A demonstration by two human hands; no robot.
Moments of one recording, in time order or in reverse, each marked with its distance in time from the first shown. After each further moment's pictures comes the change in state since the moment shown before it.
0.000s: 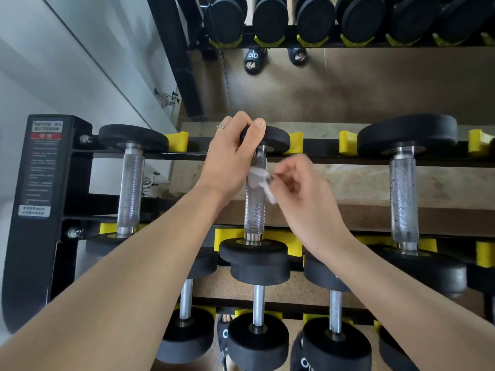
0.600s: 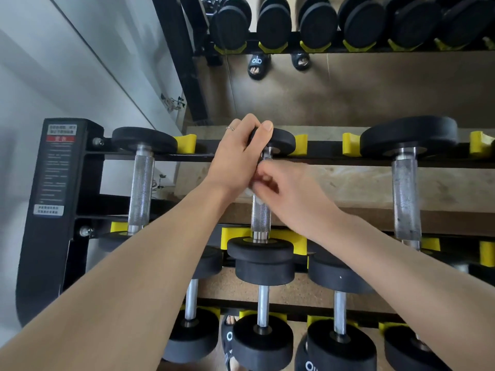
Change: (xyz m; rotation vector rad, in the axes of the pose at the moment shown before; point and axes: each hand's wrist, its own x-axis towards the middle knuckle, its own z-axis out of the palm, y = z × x) left_hand 0.001 0.005 -0.003 -0.008 -0.060 -0.042; right_hand 0.022 -0.012 0.006 -0.250 -0.194 -0.229
